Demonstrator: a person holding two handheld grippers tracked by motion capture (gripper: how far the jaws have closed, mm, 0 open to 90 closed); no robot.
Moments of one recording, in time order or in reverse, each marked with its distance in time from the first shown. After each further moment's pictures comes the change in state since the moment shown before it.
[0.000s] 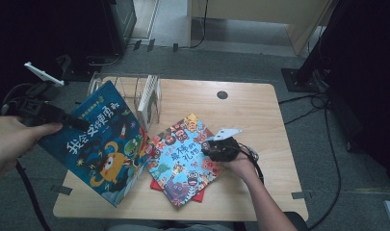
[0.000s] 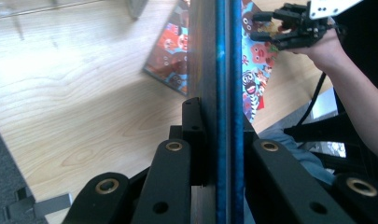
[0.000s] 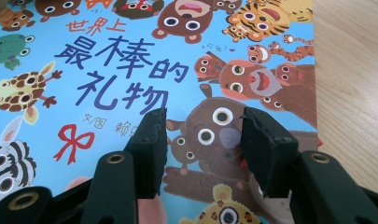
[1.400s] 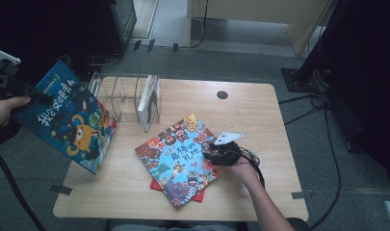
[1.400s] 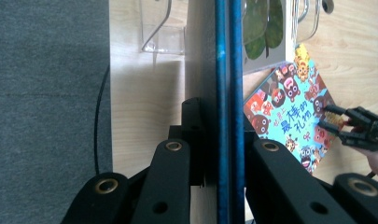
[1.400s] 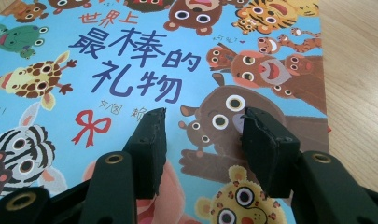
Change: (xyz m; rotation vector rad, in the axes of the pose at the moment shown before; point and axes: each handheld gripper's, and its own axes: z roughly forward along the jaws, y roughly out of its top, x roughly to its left) left arm 0.103 0.034 -0.038 -0.142 0.157 -0.286; right arm 0.009 -0.009 -0.007 -0.009 -0.008 -0.011
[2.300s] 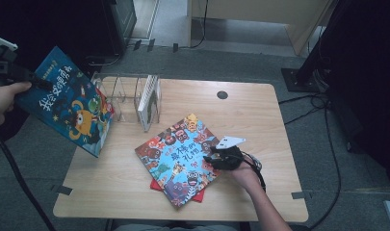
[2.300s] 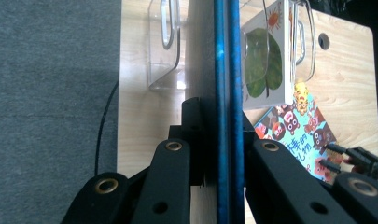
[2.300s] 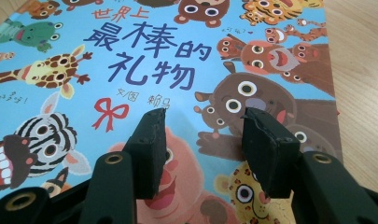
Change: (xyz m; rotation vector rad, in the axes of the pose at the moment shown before) left arm 0.003 0.033 0.000 -0.086 0.010 -0.020; right arm 0.009 -0.009 -0.008 -0.015 0.001 0.024
